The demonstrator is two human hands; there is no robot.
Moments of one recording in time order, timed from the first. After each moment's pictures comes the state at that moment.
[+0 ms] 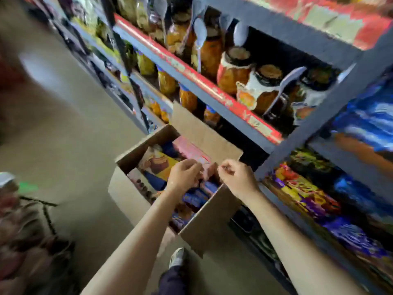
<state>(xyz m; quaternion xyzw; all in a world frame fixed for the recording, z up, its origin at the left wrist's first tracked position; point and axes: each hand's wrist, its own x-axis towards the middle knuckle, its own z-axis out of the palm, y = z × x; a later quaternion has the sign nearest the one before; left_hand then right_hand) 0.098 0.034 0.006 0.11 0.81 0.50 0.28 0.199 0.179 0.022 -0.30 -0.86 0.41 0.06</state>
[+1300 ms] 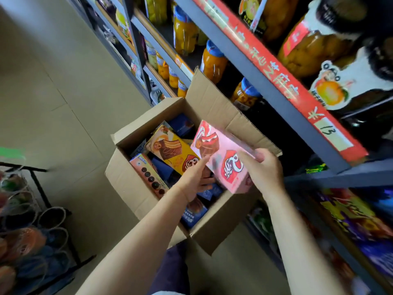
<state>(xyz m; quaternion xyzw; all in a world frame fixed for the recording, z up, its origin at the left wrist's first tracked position) 0.039 0.038 -0.101 -0.14 0.57 0.59 0.55 0.123 0.191 -0.026 -0.47 -0.76 0.43 0.05</state>
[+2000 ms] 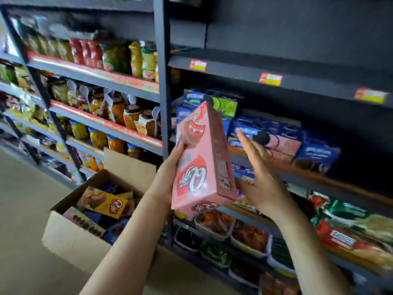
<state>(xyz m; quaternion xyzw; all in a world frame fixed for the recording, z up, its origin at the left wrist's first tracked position) 0.431 0.055 0.239 0.17 0.38 0.70 0.58 0.624 0.153 0.263 -0.21 -0.89 0.25 0.32</state>
